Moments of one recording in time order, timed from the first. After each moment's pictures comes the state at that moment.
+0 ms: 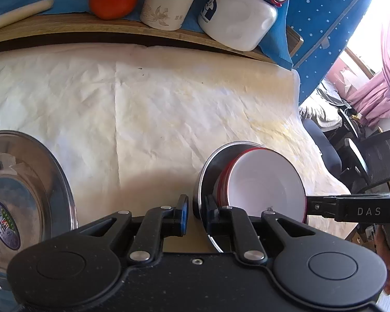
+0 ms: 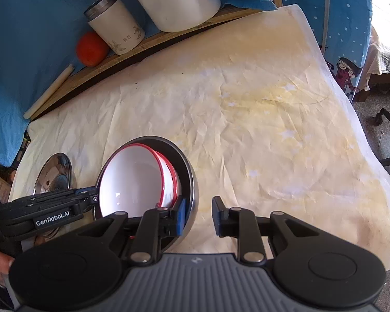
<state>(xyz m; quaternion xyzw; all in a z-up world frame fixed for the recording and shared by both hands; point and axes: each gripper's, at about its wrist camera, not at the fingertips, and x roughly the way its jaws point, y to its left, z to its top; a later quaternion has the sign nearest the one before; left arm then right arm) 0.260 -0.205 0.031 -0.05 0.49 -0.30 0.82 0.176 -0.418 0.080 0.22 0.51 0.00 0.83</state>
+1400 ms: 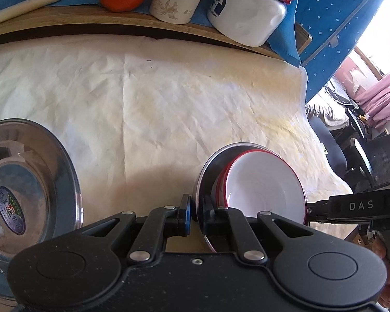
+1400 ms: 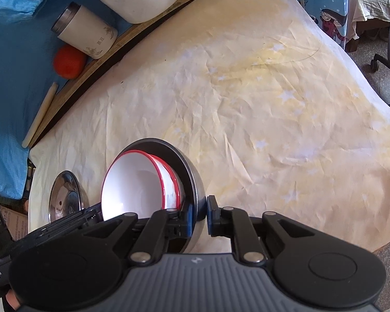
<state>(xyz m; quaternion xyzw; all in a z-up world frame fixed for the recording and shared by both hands) 0.260 -0.204 0.036 -0.06 0.51 -0.28 0.81 0.182 -0.416 0.071 0.32 0.54 -0.02 0.78</state>
